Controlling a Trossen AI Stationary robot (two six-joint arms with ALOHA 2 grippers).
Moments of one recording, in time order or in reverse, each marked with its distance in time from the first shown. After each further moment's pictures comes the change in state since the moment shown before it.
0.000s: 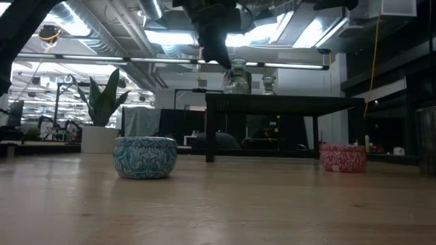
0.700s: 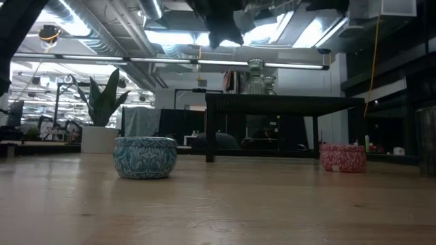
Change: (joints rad) left arm -0.003 -0.061 0.006 0.150 0.097 -0.098; right arm 0.003 0.044 0.000 0.002 -0.148 0.050
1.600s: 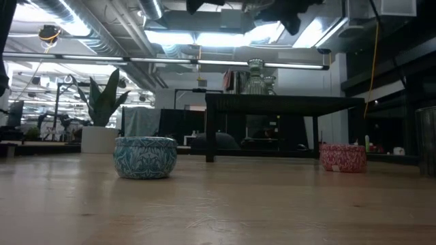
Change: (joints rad) left arm 0.012 -0.228 0.000 0.000 -0.107 -0.076; right arm 0.153 0.310 0.000 0.156 -0.171 -0.050
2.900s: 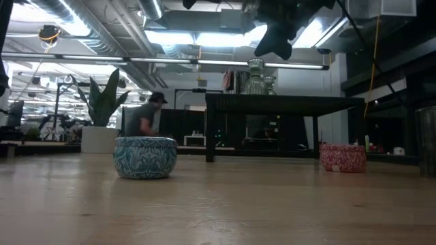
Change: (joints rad) left arm 0.001 -0.027 0.000 -0.004 -0.064 0.053; right arm 0.041 0.176 0.000 -0.091 0.072 -0.004
